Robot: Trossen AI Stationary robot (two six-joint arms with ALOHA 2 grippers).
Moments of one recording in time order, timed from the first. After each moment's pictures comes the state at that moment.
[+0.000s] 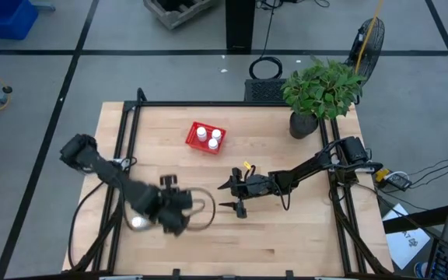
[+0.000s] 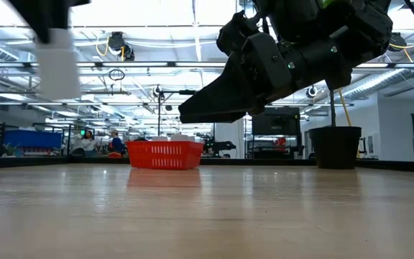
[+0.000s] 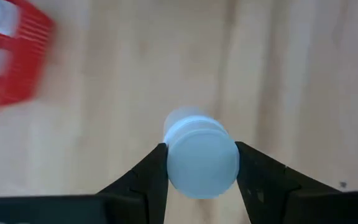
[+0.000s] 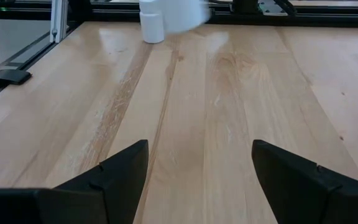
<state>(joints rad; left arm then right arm) -0.57 1.63 1.42 -1.25 -0.31 -0.65 0.20 1.90 0.82 0.70 0.08 0.07</state>
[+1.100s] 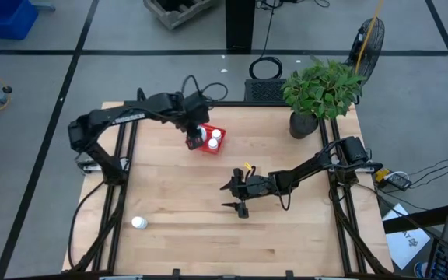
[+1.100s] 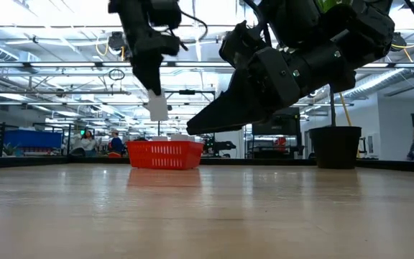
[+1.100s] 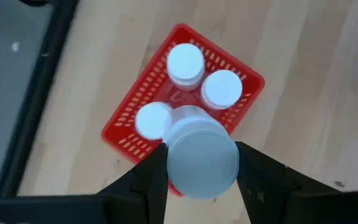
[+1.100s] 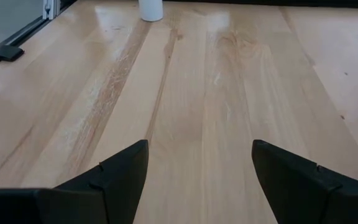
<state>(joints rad) 0.41 1.61 1.42 -0.99 0.00 0.10 0.20 1.90 0.81 0.66 0.08 0.06</state>
